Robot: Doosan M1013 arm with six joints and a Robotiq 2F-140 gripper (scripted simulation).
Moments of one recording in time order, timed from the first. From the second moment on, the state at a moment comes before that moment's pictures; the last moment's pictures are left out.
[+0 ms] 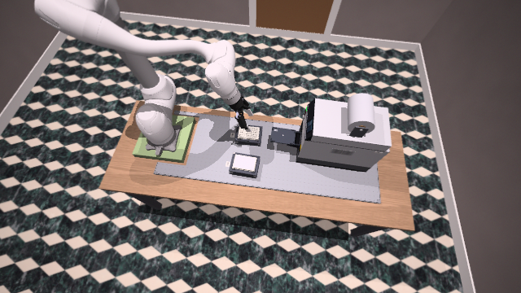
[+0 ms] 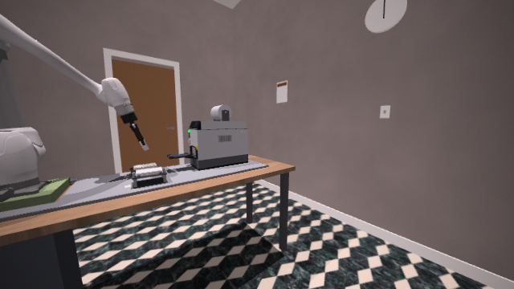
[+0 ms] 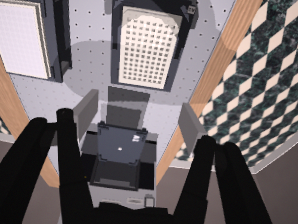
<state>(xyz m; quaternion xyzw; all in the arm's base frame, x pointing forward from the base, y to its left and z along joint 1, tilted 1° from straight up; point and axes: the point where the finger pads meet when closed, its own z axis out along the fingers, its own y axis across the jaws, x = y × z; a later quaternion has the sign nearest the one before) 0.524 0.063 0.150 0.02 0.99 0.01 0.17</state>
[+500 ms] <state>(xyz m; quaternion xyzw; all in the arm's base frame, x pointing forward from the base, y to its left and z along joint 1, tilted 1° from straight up) 0.522 0.064 0.143 0.02 0.99 0.01 0.17</state>
